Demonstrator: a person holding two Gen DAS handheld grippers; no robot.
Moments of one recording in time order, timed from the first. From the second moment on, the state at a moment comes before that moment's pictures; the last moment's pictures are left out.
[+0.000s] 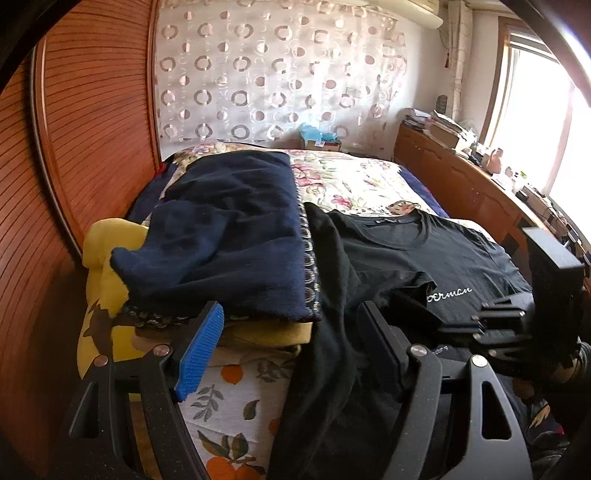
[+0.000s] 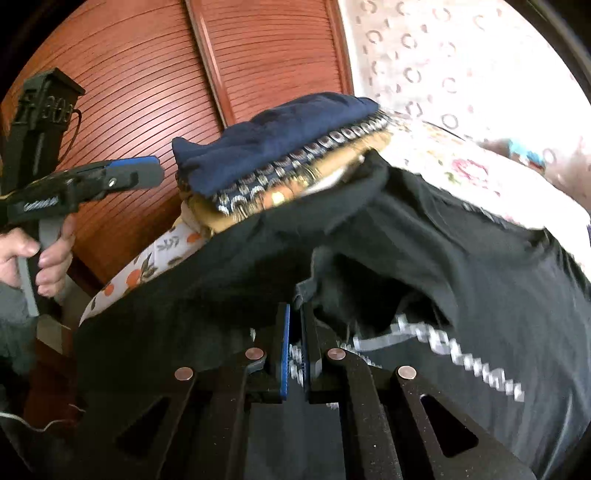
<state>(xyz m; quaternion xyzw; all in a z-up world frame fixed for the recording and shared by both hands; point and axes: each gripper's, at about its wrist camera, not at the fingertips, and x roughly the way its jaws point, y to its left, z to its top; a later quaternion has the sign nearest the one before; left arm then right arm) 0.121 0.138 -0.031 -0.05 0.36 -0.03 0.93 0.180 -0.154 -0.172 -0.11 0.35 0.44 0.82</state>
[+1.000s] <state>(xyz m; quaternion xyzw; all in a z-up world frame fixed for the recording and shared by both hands) 0.270 0.035 -0.058 0.11 0.43 -0.07 0.89 0.192 -0.311 -0.151 -0.09 0.34 0.25 0.90</state>
